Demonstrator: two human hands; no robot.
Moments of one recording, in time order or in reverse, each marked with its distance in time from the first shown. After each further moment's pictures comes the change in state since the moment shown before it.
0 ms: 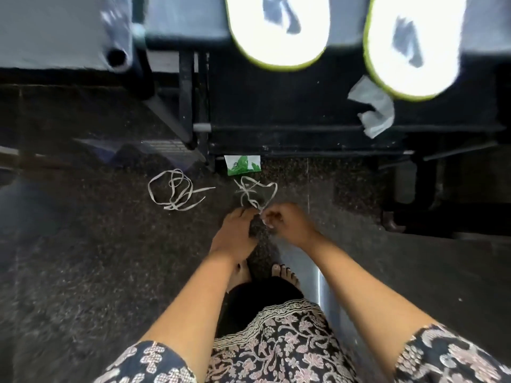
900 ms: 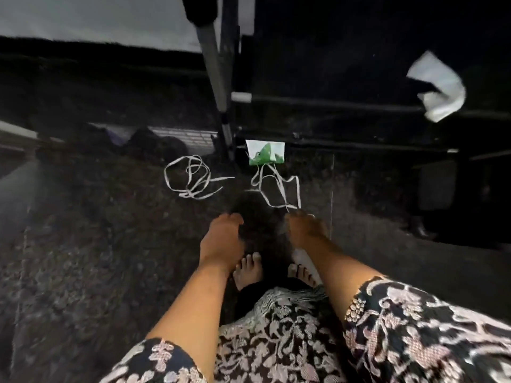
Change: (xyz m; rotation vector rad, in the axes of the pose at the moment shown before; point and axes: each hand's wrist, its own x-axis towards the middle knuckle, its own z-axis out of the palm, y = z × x) left_hand -0.013 -0.082 0.022 0.043 0.204 -0.125; right_hand 0.035 0.052 0.078 -0.666 -0.161 0.286
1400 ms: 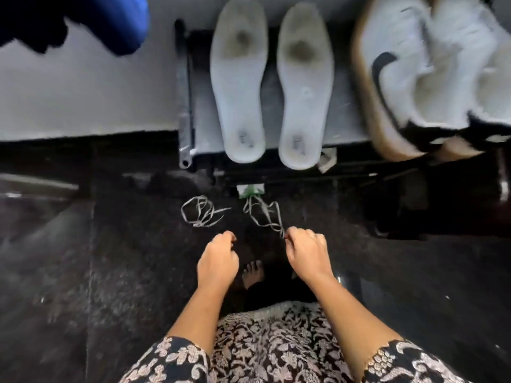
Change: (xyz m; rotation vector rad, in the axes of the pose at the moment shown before) left_hand -0.134 0.137 -0.145 0.036 0.131 -0.091; right_hand -0.222 0.028 -0.144 0.307 0.555 -0.068
